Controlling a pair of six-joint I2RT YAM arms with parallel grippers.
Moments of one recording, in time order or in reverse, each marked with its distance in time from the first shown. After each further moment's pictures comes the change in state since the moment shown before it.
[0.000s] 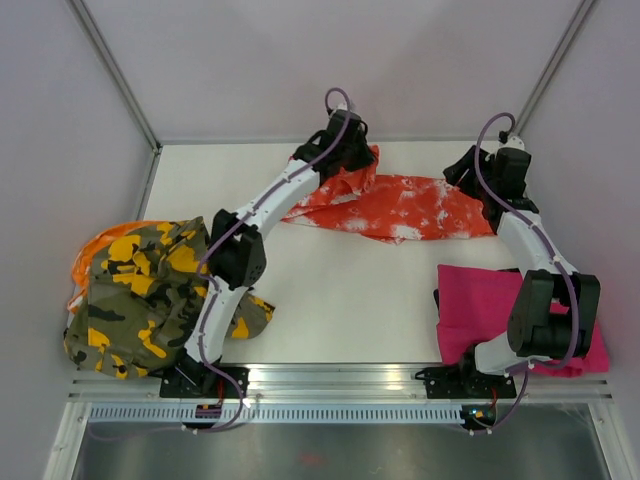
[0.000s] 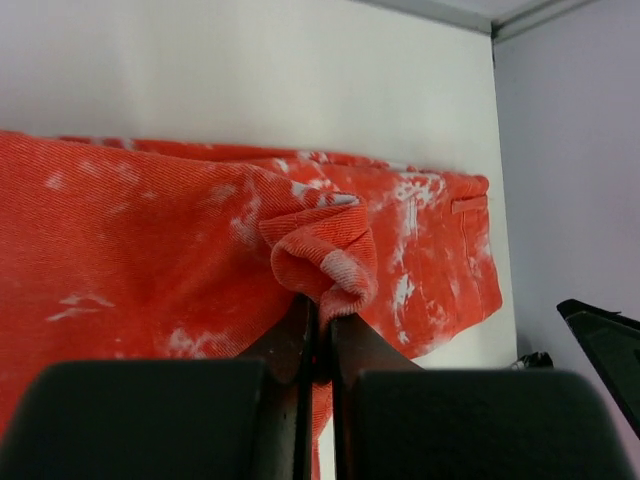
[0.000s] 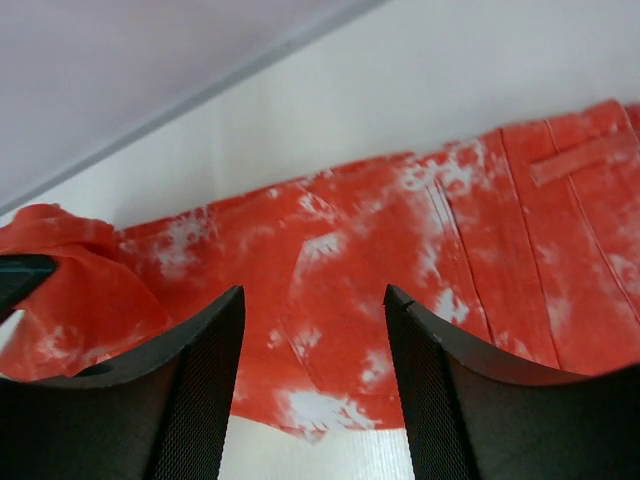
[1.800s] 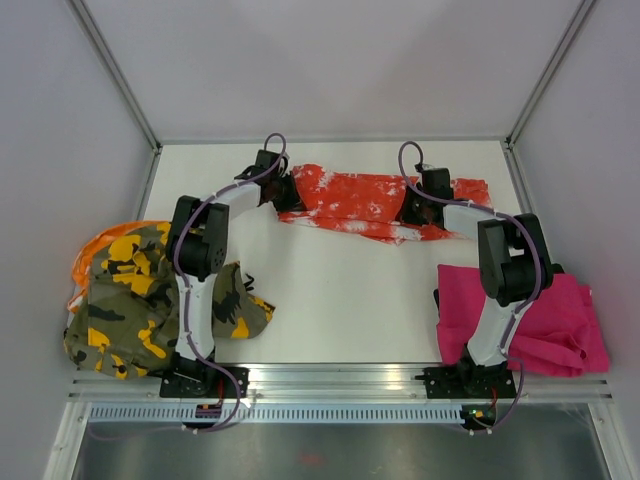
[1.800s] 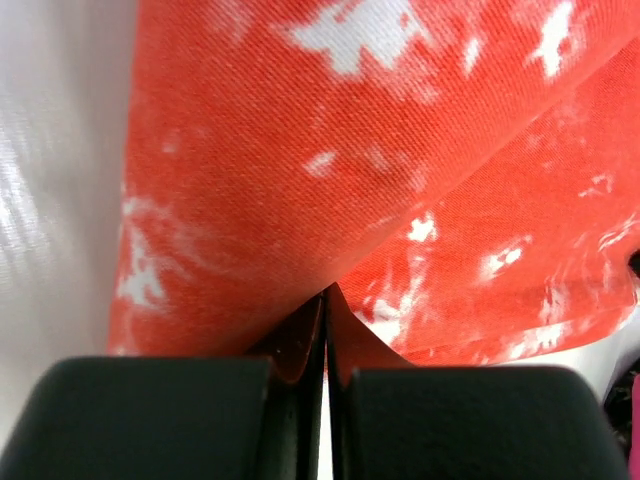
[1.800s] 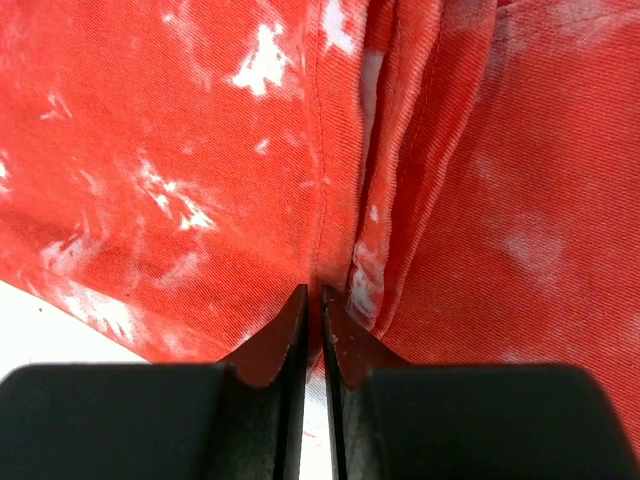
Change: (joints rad) left arm 0.315 -0.078 -0.687 0.221 0.324 0.216; right arm 0.259 0.390 0.027 -0.071 0.023 -0.126
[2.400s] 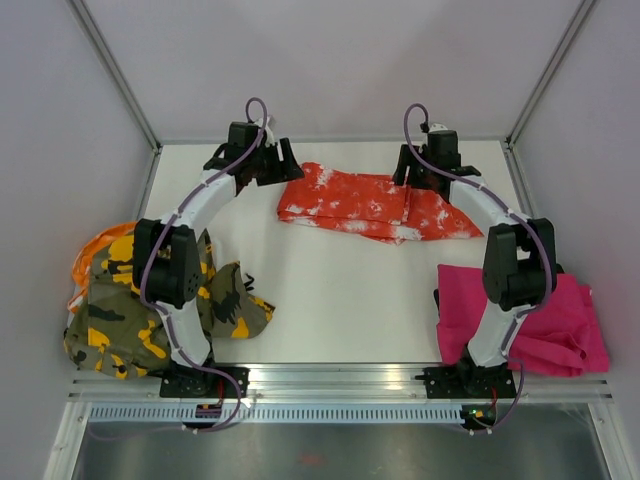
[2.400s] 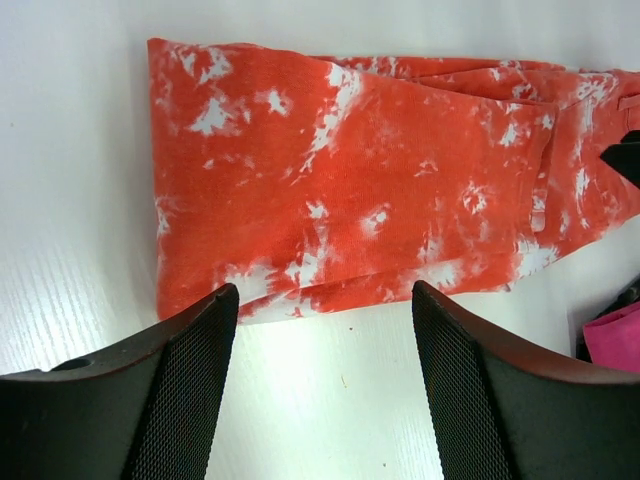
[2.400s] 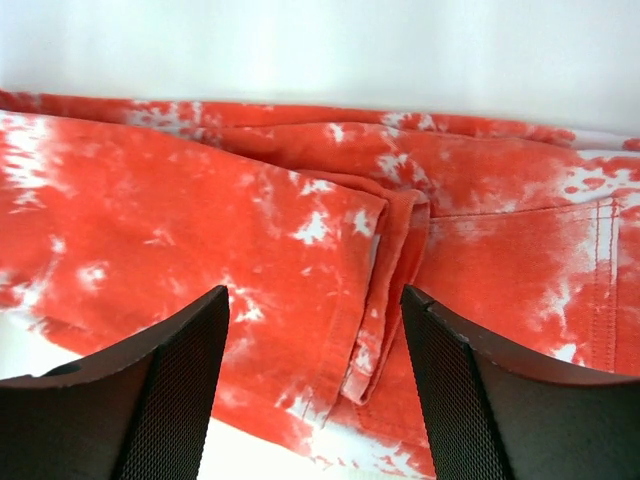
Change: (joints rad) left arm 0.035 -0.317 -0.016 -0.070 0.013 0.156; right arm 0.003 -0.044 0.294 -0.177 0.103 -0.089
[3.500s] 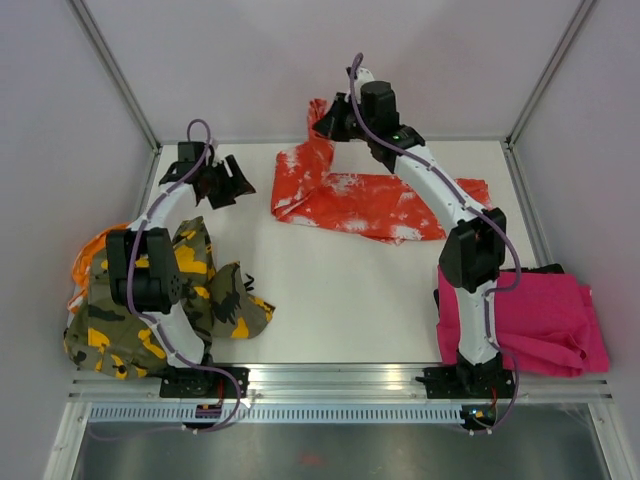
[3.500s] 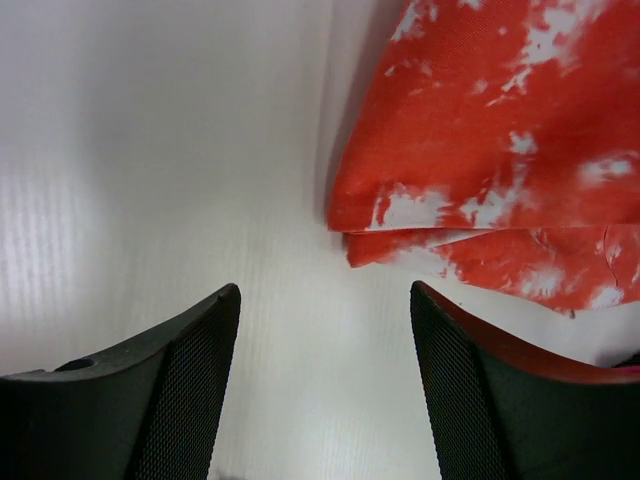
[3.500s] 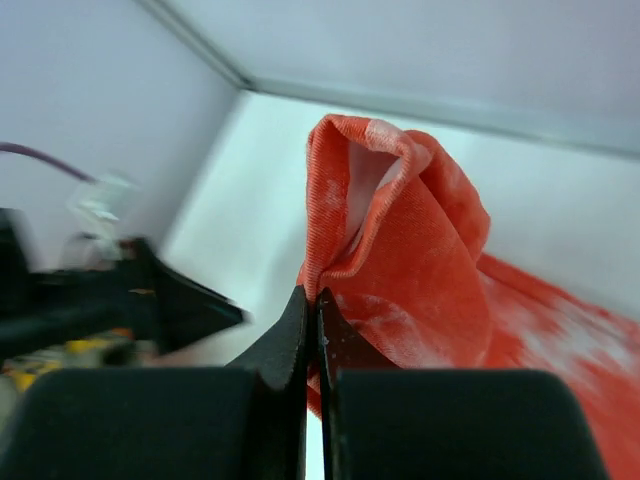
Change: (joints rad) left arm 0.232 -0.091 -0.182 -0.061 0.010 -0.024; right arm 0.262 0.250 0.608 -0.045 -0.168 0.193
